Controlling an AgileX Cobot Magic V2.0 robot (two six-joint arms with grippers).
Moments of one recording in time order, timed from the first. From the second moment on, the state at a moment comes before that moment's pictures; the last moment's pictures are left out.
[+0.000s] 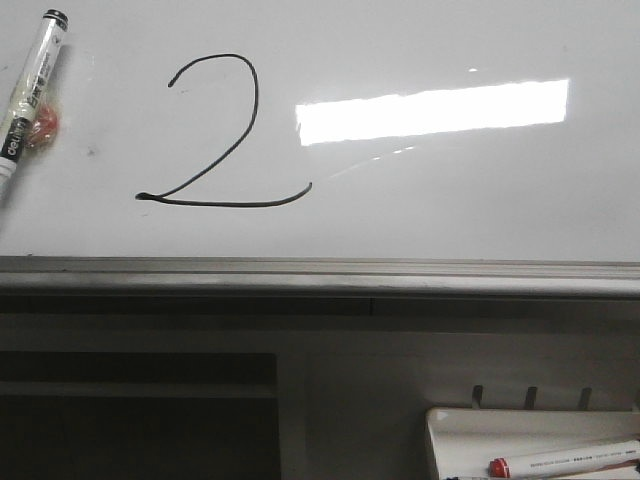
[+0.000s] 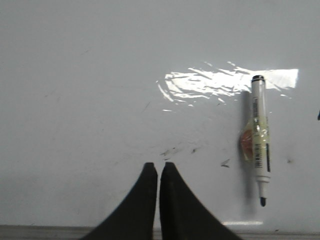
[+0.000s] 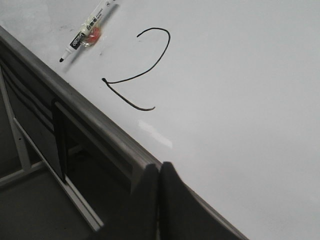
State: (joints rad) left arm -0.07 0.06 -0.05 0.07 0.04 -0.11; right arm 0.71 0.50 -0.25 0.36 0.02 -0.51
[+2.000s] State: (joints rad) left arm -0.01 0.00 0.00 0.11 0.33 -0.10; right arm 0.65 0.50 -0.25 0.23 -0.08 -0.33
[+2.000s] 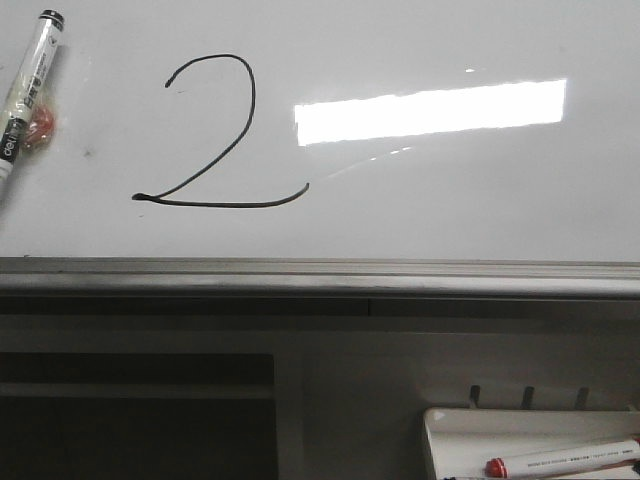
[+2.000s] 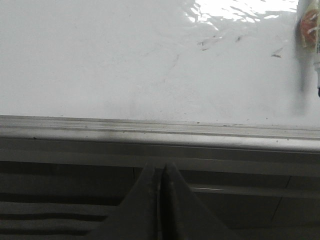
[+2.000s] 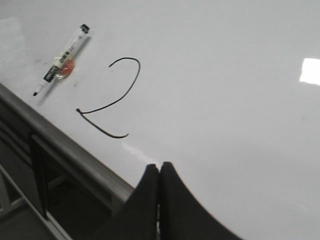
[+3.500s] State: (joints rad) left arm -0.01 0.00 0.00 0.11 0.33 -0.10; right arm -0.15 -0.01 0.02 0.06 0.15 -0.11
